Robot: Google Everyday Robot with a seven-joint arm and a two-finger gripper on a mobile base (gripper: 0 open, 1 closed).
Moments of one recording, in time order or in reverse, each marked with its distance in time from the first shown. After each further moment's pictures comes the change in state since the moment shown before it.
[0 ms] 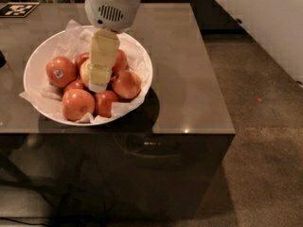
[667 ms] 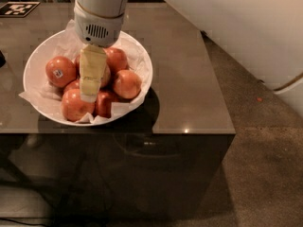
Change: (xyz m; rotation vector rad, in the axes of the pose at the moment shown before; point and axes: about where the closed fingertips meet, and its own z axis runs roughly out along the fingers) arm -0.014 -0.003 0.049 -0.059 0.009 -0.034
